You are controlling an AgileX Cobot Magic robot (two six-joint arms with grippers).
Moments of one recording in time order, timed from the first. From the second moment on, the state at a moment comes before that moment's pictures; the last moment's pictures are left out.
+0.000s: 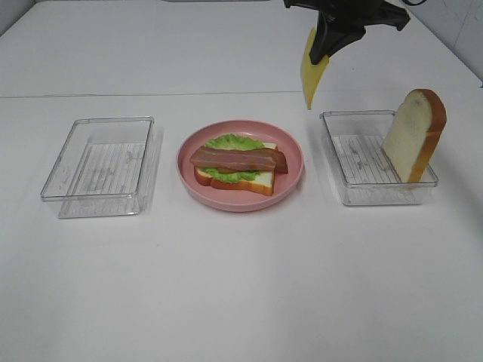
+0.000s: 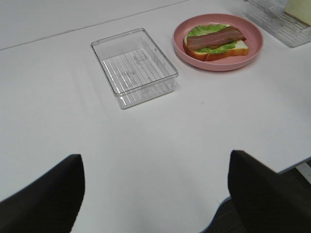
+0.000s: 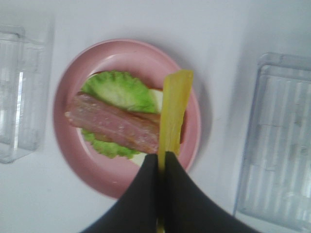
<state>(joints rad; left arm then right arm) -0.31 0.00 -0.51 -0.04 1.05 0.04 0.28 2.11 -2.01 0.25 1.17 0.03</state>
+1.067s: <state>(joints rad) -0.31 0.00 -0.51 -0.04 1.05 0.04 0.44 2.37 -2.01 0.61 1.00 -0.10</state>
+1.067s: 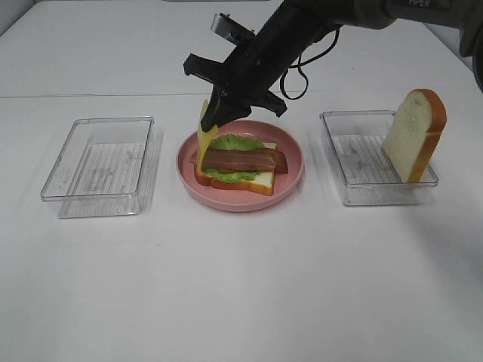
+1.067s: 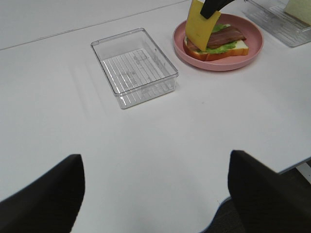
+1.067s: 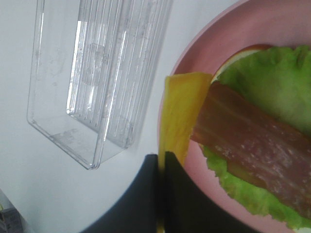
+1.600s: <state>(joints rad) -0.31 0.00 -0.51 -0.04 1.05 0.04 0.40 2.37 -2.01 0.47 1.00 -0.02</state>
